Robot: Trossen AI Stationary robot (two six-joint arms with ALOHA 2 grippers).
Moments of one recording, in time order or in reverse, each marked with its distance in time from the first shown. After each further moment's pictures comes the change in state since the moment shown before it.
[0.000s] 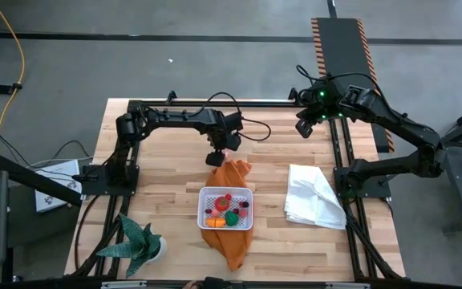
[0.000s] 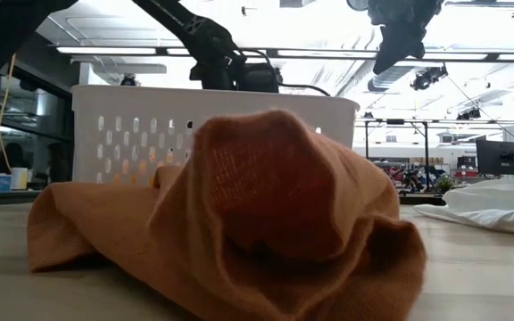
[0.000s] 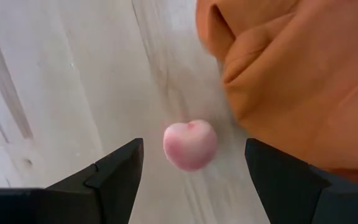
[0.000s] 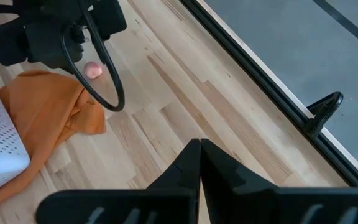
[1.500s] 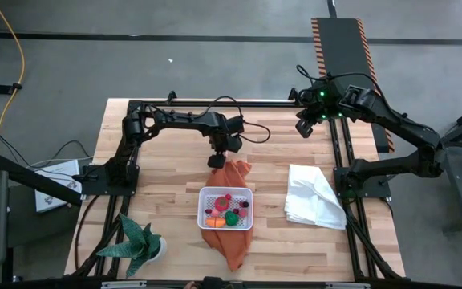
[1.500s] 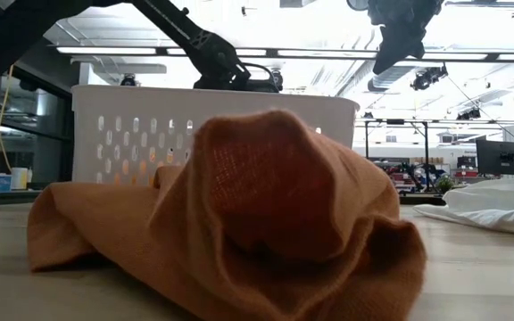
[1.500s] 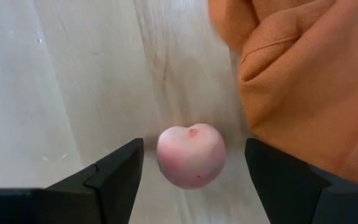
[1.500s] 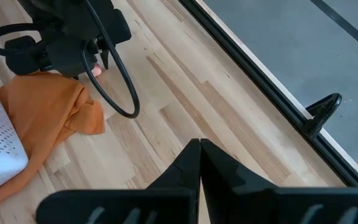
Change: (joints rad) left arm 0.001 0.067 0.000 0.015 0.011 -0.064; right arm 0.000 0.000 0.000 0.002 0.002 -0.007
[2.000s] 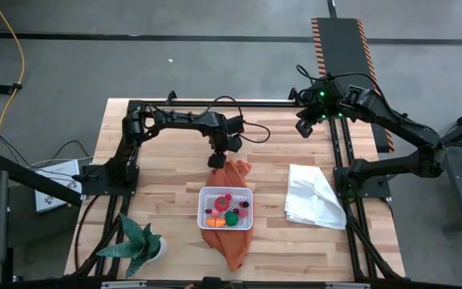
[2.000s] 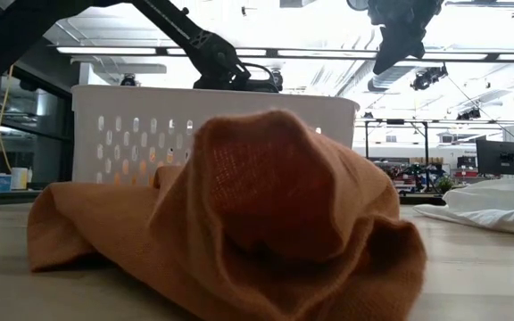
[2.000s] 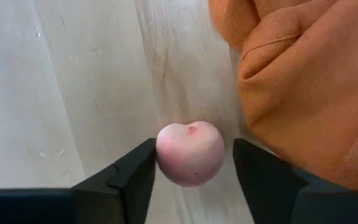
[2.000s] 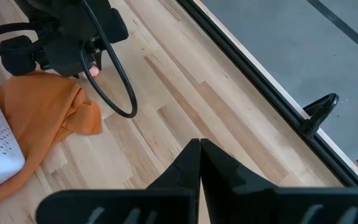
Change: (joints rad) left arm 0.000 -0.001 0.000 -0.006 0.000 -0.017; right arm 0.000 0.000 0.000 0.000 0.010 -0.001
